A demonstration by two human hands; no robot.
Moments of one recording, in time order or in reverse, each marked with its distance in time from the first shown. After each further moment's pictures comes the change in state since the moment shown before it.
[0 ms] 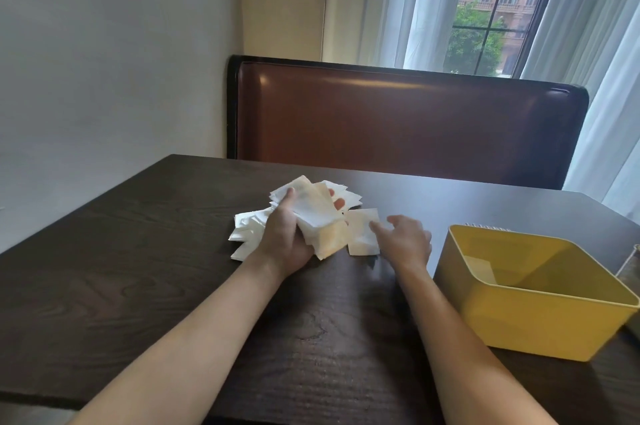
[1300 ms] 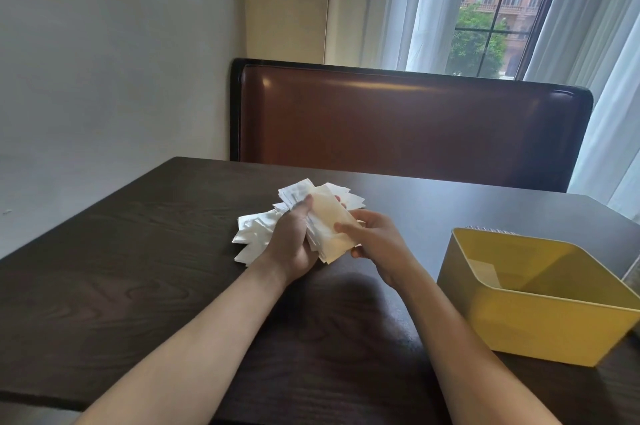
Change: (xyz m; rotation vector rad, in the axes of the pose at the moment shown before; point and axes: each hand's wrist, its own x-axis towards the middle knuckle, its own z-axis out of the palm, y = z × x) left_hand 0.001 -0.004 -0.003 0.178 -0.055 0.053; right_hand -0.033 -0.037 -0.010 0.766 -0.513 -0.140
